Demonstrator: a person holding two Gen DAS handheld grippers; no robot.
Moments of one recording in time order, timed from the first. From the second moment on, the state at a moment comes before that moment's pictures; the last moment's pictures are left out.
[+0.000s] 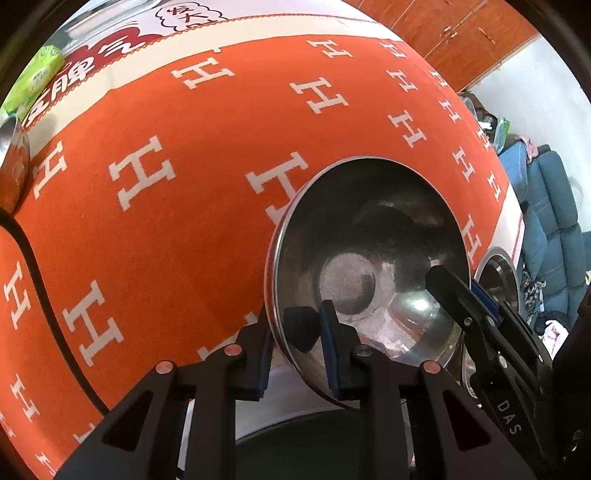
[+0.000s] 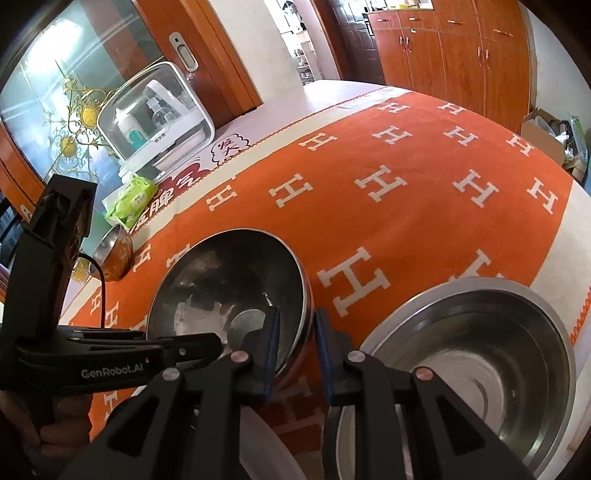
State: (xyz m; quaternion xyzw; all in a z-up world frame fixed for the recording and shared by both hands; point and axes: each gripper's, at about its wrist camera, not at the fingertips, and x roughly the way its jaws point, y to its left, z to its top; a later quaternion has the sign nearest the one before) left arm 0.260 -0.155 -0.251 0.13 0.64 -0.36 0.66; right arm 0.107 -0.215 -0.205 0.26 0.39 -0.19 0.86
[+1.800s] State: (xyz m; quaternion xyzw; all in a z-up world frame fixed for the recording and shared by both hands) left arm 0.154 -0.124 -0.127 0.04 0.56 -0.35 0.75; right arm 0.028 -0.238 -0.104 0.19 0.32 -0.10 0.92
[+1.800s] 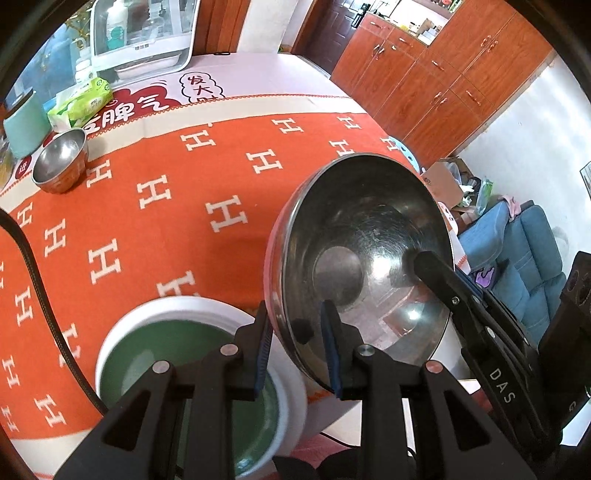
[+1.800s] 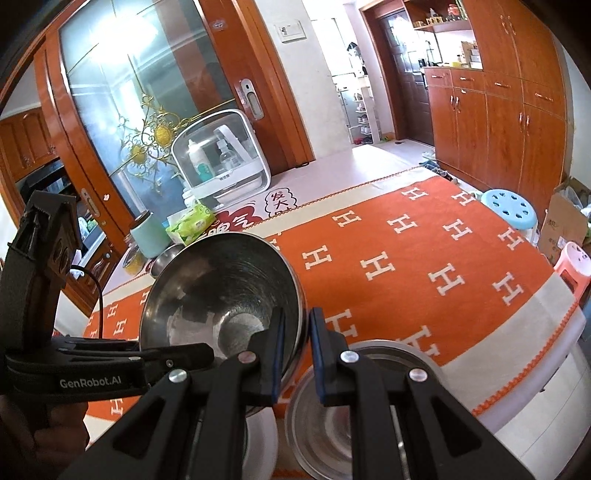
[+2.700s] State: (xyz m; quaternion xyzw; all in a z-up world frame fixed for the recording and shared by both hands) left arm 0.090 -0.191 -0.163 0.05 0.61 -0.34 0.71; right arm -0.008 -0.301 -0.134 0.14 0.42 -0.09 0.89
